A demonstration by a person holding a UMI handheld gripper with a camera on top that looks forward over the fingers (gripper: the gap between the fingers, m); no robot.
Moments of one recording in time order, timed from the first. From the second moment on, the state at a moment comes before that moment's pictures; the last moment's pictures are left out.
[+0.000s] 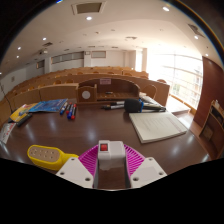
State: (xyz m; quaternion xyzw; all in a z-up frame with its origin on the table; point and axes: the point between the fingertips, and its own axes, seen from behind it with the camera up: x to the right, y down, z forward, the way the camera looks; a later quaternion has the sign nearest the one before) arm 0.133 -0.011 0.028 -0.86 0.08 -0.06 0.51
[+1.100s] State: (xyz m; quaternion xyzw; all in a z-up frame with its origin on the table) arm 0.039 -0.319 0.173 -0.84 0.05 -0.10 0.53
